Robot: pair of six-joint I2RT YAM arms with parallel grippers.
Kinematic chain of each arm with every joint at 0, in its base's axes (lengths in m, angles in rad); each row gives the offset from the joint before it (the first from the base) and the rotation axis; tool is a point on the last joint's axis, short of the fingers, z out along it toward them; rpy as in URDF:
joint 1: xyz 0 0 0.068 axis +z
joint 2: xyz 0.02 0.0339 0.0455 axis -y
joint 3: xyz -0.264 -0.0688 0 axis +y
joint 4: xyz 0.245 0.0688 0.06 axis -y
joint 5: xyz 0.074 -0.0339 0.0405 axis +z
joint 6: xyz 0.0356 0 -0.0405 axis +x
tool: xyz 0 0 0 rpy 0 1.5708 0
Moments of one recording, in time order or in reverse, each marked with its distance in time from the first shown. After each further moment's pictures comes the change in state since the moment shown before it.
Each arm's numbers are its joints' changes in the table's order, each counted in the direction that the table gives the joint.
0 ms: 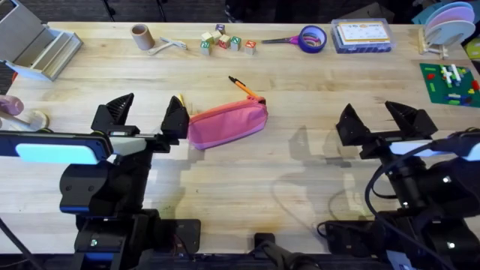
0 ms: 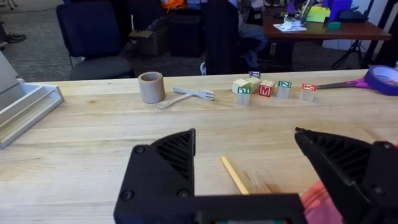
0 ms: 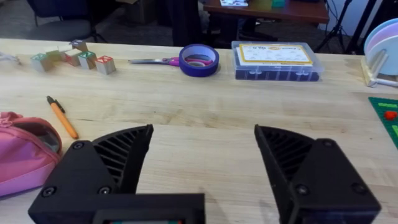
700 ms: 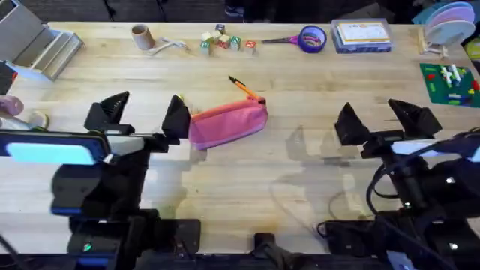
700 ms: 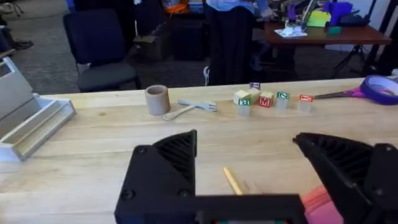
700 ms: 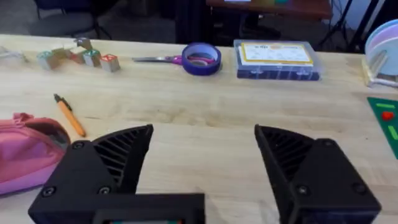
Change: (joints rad) left arm 0.000 0.000 -0.042 -0.043 0.000 0.018; right arm 0.000 -0.002 -0.010 0.012 0.011 0.000
